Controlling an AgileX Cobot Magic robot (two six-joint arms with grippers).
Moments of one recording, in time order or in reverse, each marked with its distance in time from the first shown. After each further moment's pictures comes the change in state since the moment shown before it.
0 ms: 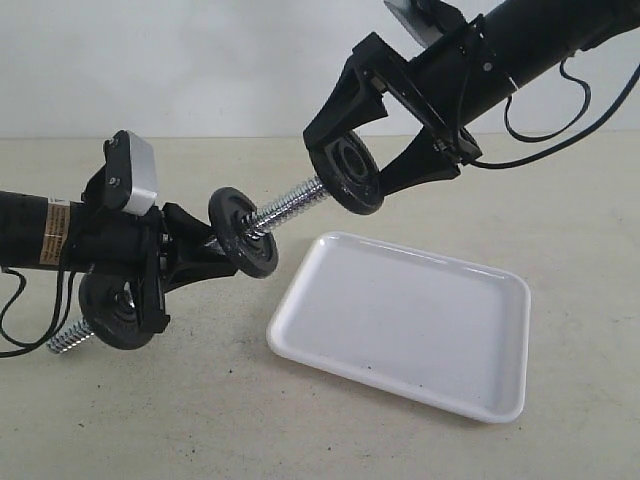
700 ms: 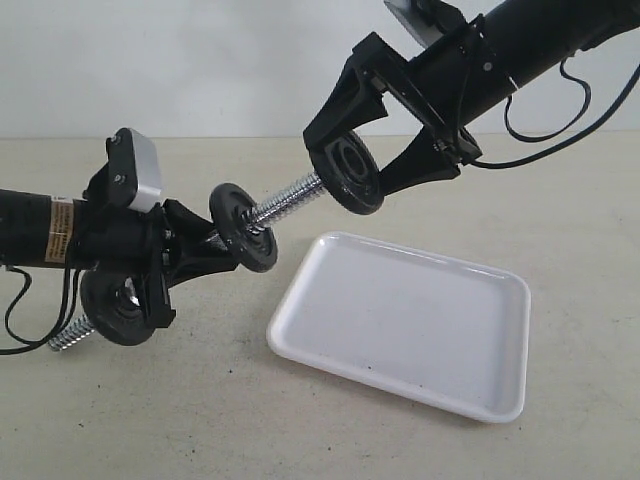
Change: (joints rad) left arm -0.006 0.000 0.000 -0.041 0.044 0.015; right arm 0.000 0.000 0.000 0.000 0.000 0.003
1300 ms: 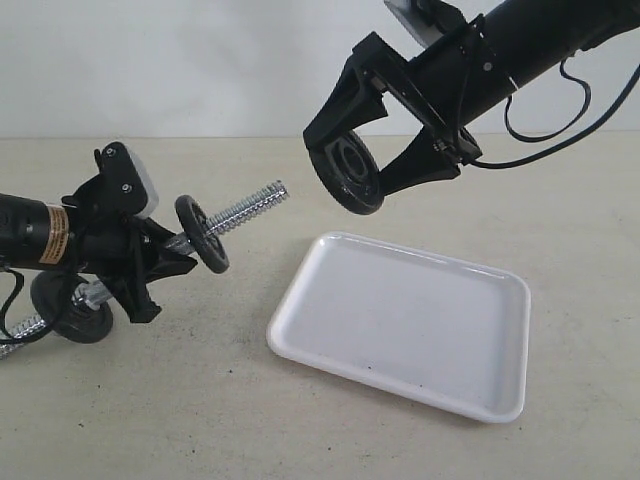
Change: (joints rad) left arm 0.005 0.000 0.000 -0.071 0.346 0.004; right arm 0.000 0.000 0.000 0.000 0.000 0.000
